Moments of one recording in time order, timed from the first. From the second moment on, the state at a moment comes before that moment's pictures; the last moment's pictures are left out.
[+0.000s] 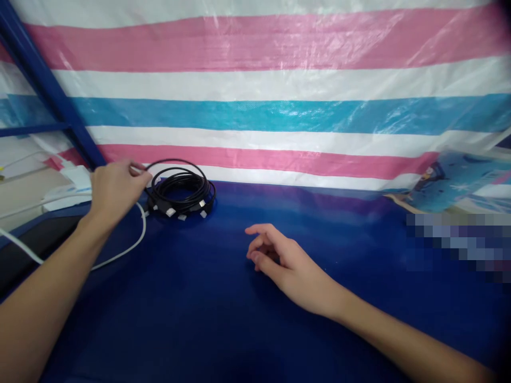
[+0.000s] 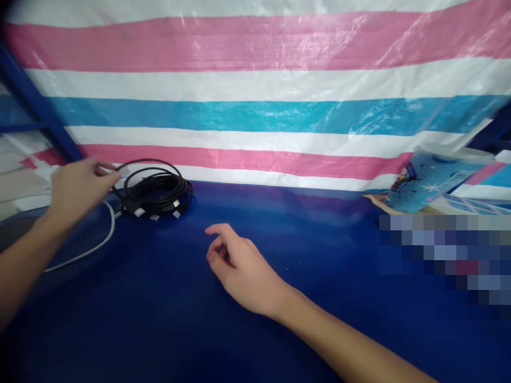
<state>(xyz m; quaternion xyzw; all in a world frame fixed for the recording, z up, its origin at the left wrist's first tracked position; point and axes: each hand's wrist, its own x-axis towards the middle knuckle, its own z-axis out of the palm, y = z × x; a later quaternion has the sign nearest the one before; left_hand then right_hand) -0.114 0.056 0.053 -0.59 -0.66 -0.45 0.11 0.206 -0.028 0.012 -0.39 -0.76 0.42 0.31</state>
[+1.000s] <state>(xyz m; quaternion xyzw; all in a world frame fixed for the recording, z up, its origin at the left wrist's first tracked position) 0.097 -0.002 0.024 -0.43 -0.40 -0.56 -0.58 0.210 -0.033 0.015 -0.30 -0.55 0.67 0.40</state>
